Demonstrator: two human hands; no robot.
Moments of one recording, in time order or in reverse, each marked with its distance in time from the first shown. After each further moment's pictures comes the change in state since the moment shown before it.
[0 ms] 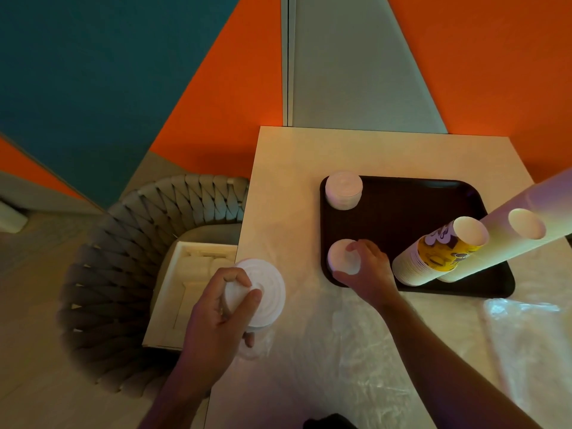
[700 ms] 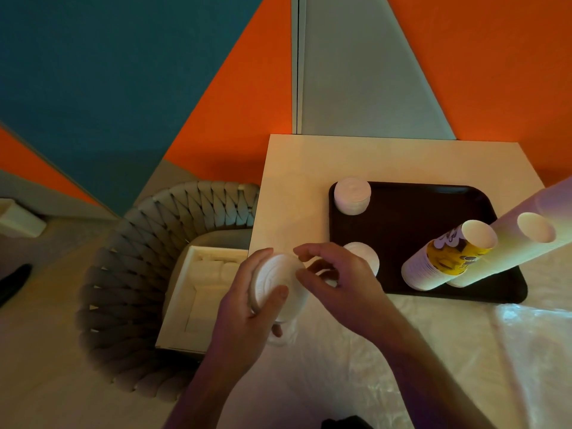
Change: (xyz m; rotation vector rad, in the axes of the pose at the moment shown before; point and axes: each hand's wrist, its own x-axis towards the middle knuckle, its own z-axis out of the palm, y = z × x) left_hand 0.002 0.005 0.012 -0.024 -0.085 0.082; right_hand -0.086 -0.134 -0.065 0.495 -0.159 -0.330
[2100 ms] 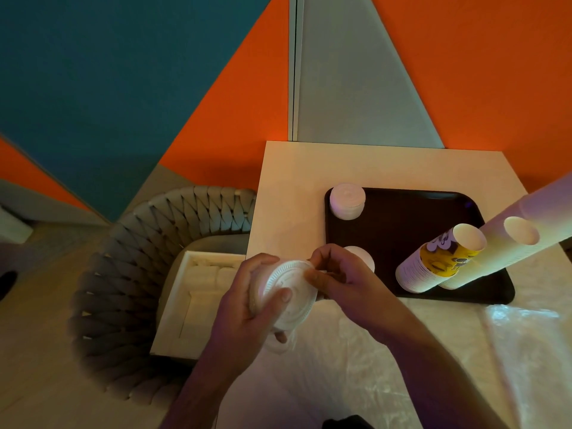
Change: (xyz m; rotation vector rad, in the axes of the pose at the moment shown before) left_hand -0.002 0.016 -0.009 -0.136 -0.077 0.067; right_hand -0.003 -0.003 -0.007 0.434 -0.123 0.167
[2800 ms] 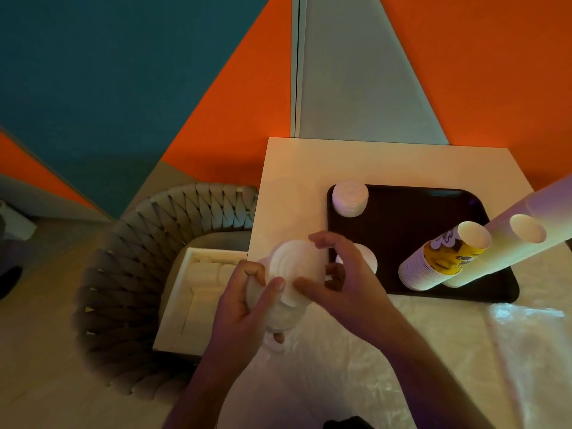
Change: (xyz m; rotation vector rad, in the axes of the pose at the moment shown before) left_hand -0.003 0.001 0.006 -0.069 0.142 -0.129; right_hand -0.008 0.005 0.009 -0.285 0.160 -0.083
